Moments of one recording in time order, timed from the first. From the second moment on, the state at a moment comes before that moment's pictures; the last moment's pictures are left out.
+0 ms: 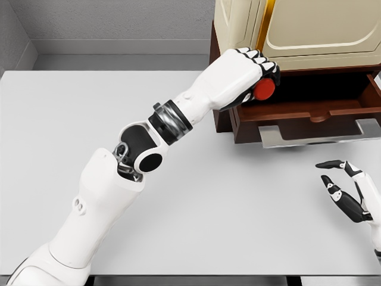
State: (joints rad) left arm -0.53 0.00 -0.53 -1.66 -0.87 -0.24 -0.22; right arm 0.43 -0.39 -0.17 -1.75 0.10 -0.61 0.04
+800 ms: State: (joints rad) left arm -0.52 0.00 -0.55 -1.68 -0.89 -0.24 -0.22; right arm 0.43 -0.39 -0.17 -1.74 0.09 -0.61 0.04
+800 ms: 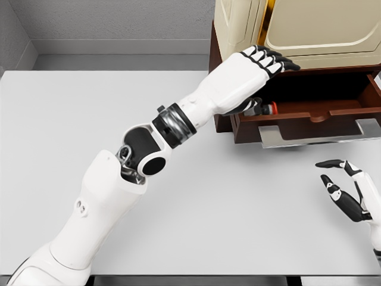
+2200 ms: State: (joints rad) left arm -0.05 0.64 0.20 -1.54 -0.37 -0.61 -0.48; right arm 0.24 -0.39 -0.10 -1.75 0.09 -0.61 0.06
